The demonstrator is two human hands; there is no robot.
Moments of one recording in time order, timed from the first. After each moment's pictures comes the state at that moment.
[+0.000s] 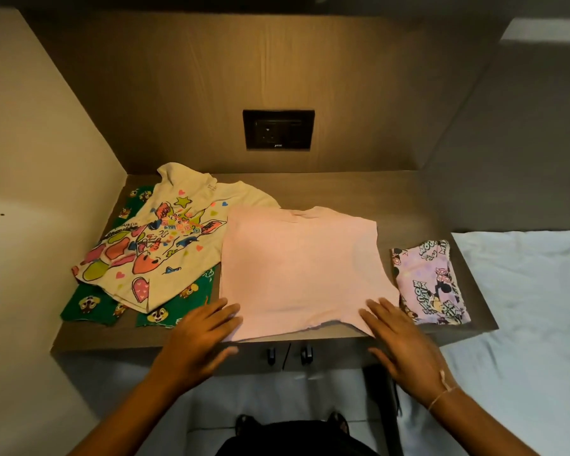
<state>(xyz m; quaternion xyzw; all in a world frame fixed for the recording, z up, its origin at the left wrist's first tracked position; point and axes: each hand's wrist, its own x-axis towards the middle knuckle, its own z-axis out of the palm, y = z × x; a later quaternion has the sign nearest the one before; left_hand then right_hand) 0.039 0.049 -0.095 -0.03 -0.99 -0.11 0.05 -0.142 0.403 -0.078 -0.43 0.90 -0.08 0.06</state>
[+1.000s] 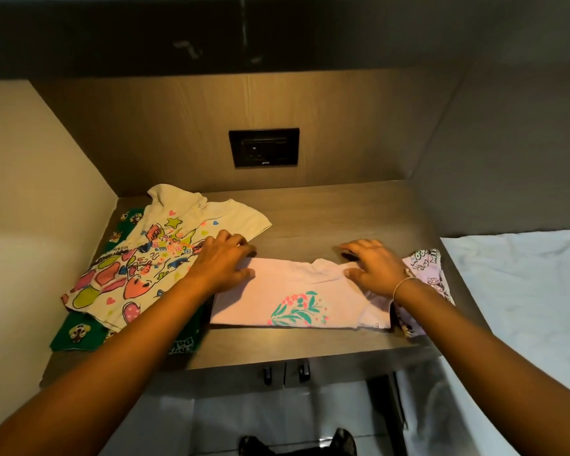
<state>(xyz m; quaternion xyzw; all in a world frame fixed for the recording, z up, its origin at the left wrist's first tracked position) -0.142 0.012 -0.057 0.06 -1.00 0.00 -0.07 -0.284 0.323 -0.055 -0.36 0.92 -0.10 0.13</state>
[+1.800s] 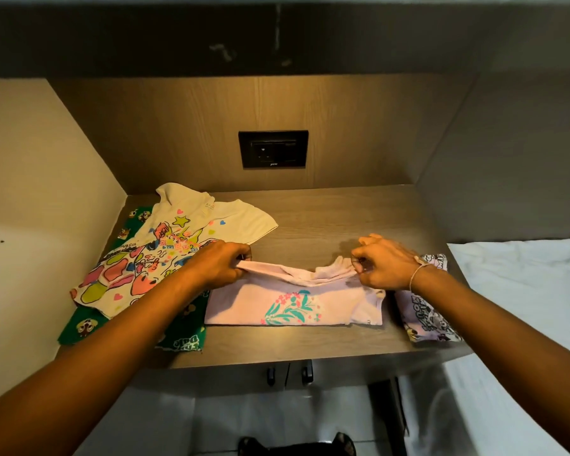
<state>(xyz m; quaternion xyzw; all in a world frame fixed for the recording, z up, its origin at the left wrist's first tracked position) -0.127 -0.002 -0.034 0.07 -0.97 -0.19 -0.09 -0.292 0.317 -0.016 -0.47 0.87 -0.05 0.16</state>
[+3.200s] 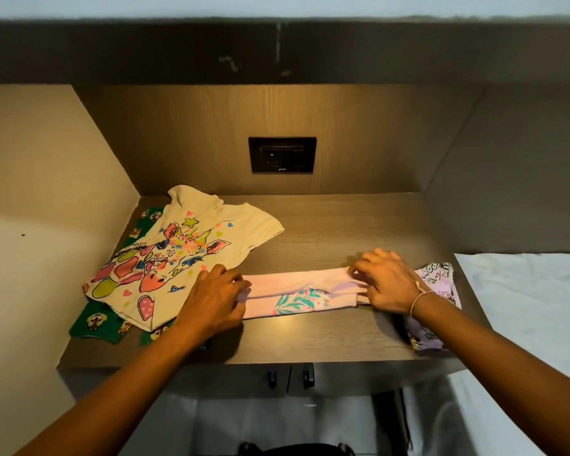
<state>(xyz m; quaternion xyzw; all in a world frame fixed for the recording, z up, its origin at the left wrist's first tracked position) -0.061 0.034 -0.053 0.09 -0.99 -0.02 -0.06 -0.279 0.330 -0.042 -0.49 0.87 -0.02 0.06</state>
